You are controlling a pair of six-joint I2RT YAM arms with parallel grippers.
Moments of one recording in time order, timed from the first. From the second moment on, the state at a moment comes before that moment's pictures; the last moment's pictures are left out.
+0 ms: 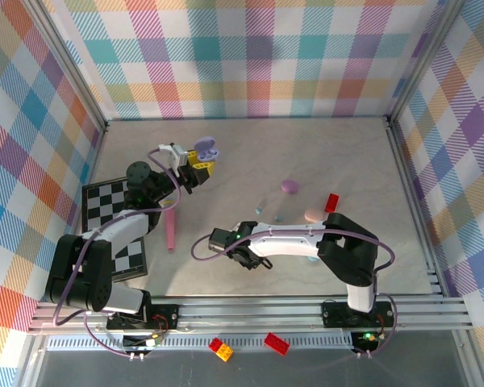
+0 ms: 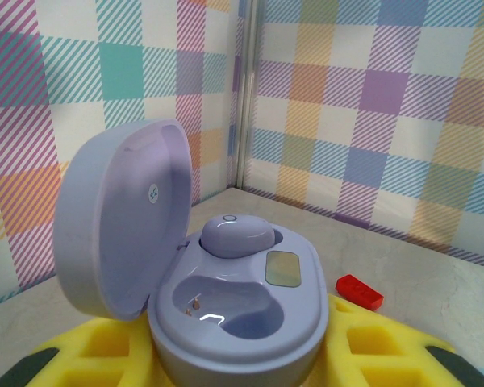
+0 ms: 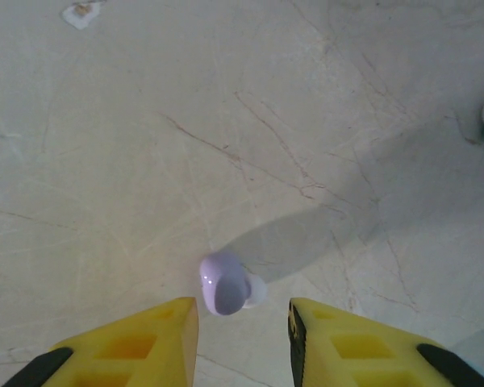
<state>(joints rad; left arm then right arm) -0.17 1.40 0.67 0.86 0.81 -0.14 1.21 1.88 1.25 -0.96 0.43 0.43</state>
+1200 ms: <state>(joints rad) -0.17 1.37 0.66 0.86 0.83 -0.14 1.19 1.88 1.23 -0.91 0.40 0.39</state>
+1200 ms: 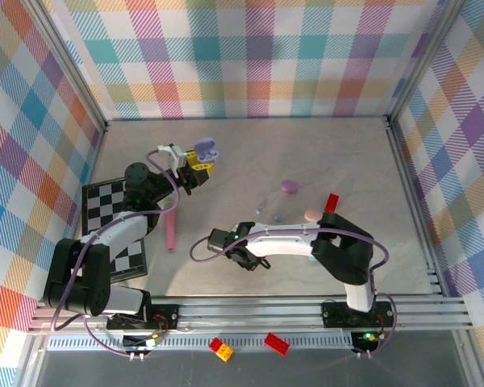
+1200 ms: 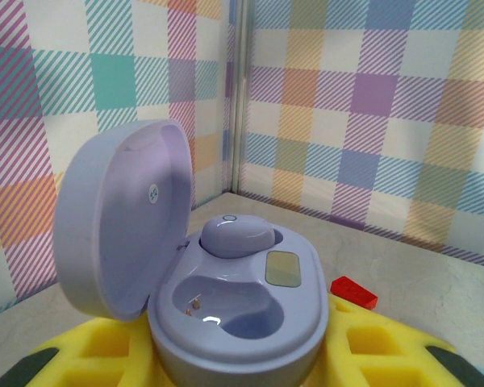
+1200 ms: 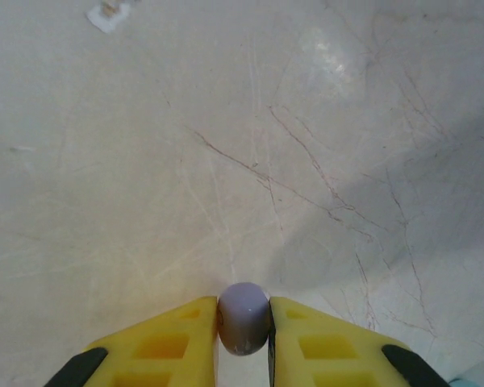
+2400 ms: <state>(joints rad) -0.58 1.51 0.72 0.70 0.63 0.16 0.68 1.25 1.16 -0.41 -0.35 0.57</state>
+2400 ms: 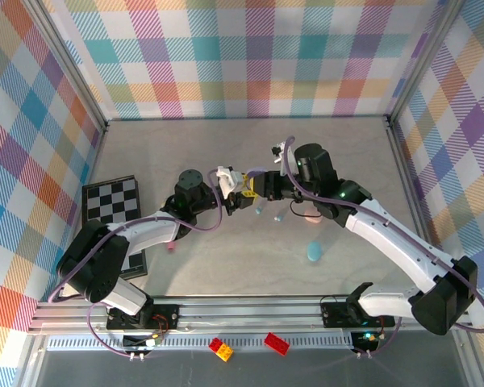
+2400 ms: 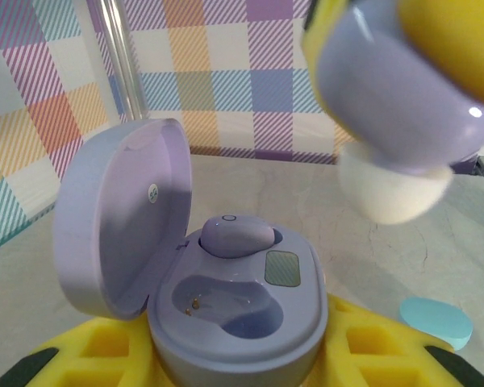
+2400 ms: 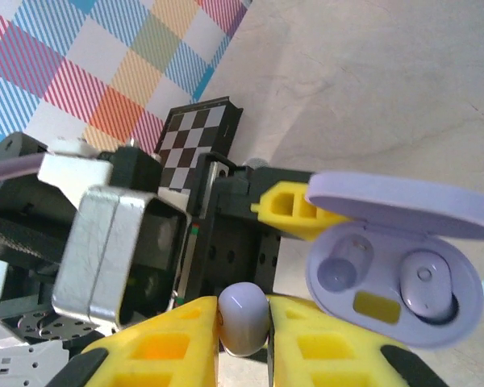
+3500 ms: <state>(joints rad) -0.60 1.52 0.73 0.70 0.59 0.18 0.67 1.33 1.17 -0.41 -0.29 0.59</state>
